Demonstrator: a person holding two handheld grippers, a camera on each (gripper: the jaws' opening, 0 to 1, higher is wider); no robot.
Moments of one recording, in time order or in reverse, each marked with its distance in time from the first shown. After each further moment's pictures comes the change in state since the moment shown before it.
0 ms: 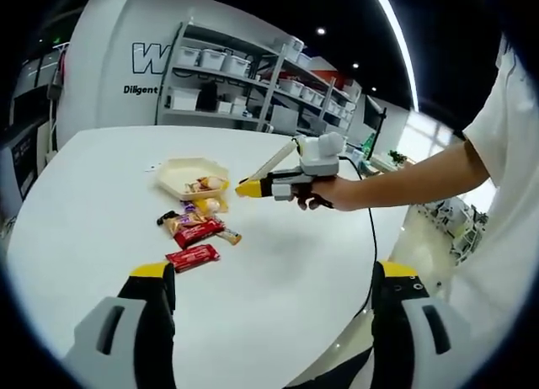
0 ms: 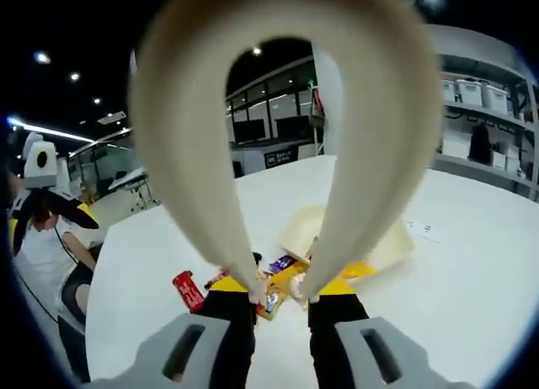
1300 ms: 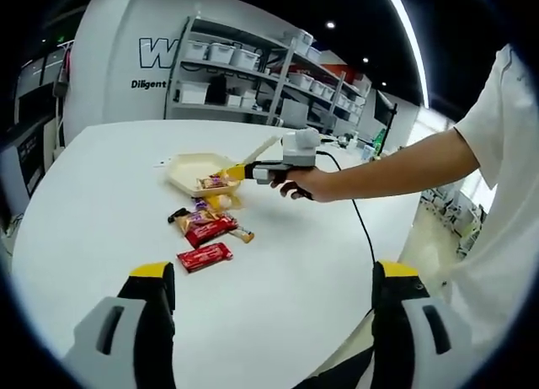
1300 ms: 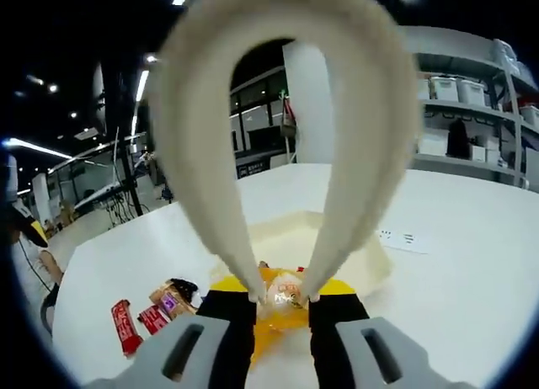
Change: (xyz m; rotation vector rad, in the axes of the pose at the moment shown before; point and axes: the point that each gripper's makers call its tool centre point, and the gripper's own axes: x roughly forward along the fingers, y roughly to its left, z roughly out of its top) left arm 0.007 0.013 0.005 -0.009 0.039 0.049; right arm 0.069 -0.100 0.011 0.088 -0.058 -0.146
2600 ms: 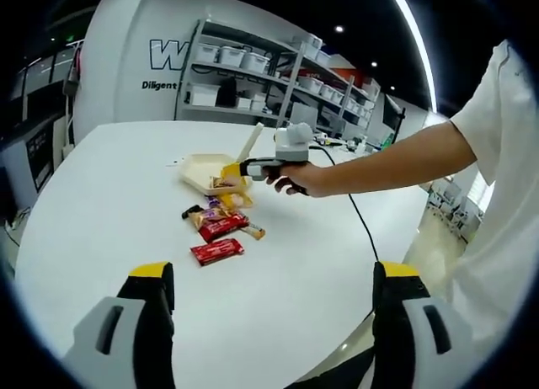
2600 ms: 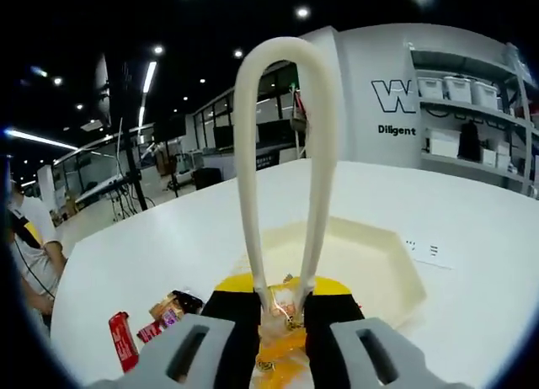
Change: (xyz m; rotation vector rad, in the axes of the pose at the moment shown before) left arm -0.016 0.013 -0.005 -0.021 -0.014 0.051; right arm 0.026 0.029 0.011 -0.048 0.021 0.046
